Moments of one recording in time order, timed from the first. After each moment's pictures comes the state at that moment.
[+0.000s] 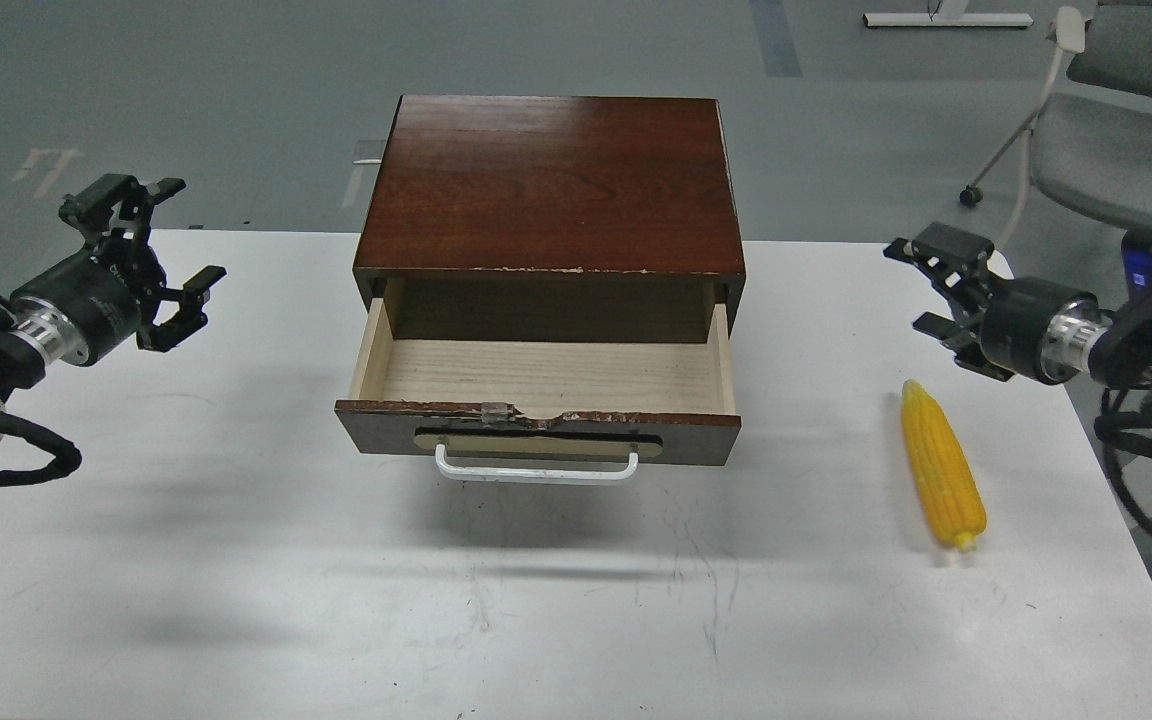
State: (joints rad) left arm -0.62 0.69 -0.70 -0.86 0.21 -0.40 -0.19; right arm 0.87 -0.86 0.21 1.18 -0.67 0.13 0.04
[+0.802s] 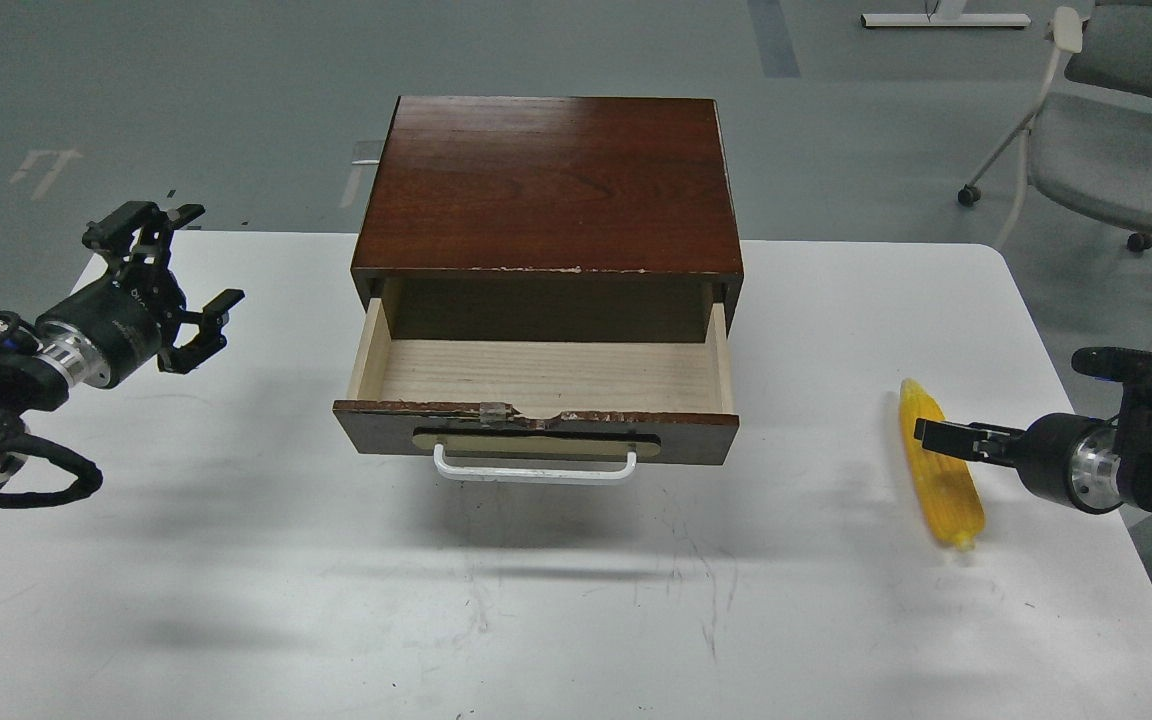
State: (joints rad) left arm -0.58 0.66 -0.71 -0.86 0.20 -0.39 -0.21; right arm 0.86 -0.89 -0.07 1.26 -1.19 0.05 0.00
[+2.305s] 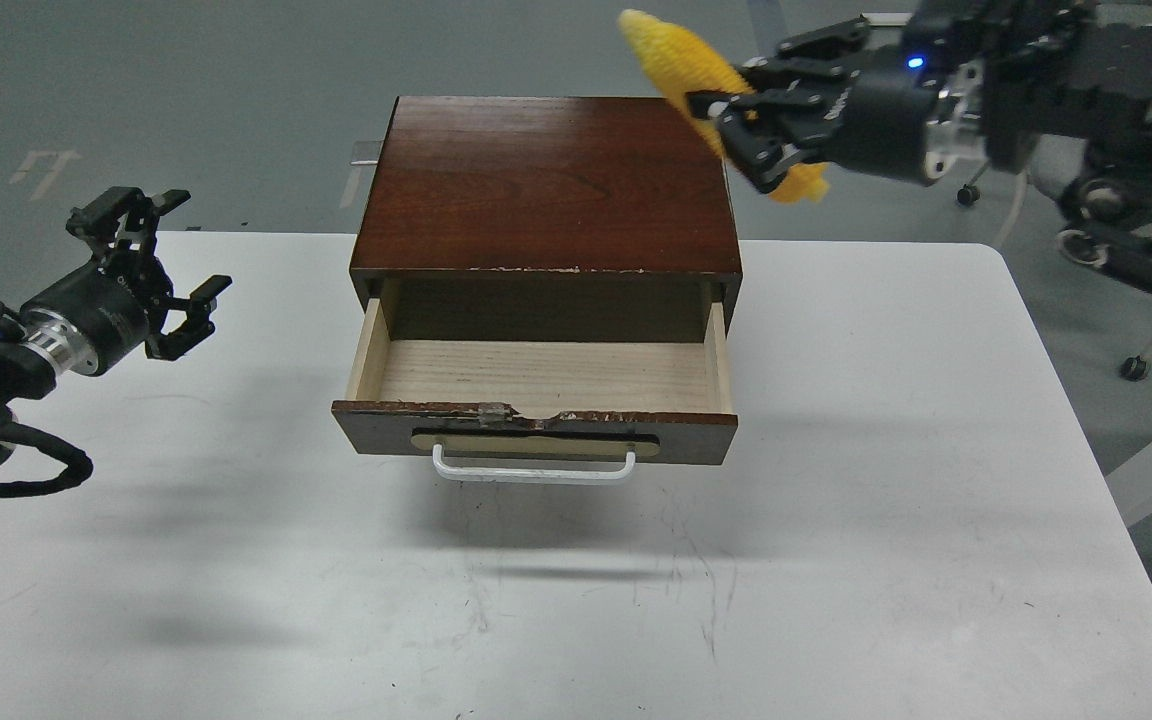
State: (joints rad) left arm -0.59 0.69 -0.72 -0.86 0.20 -0.39 -0.21; right arm 1.56 -0.66 -0.10 1.39 -1.70 -0.01 0.23
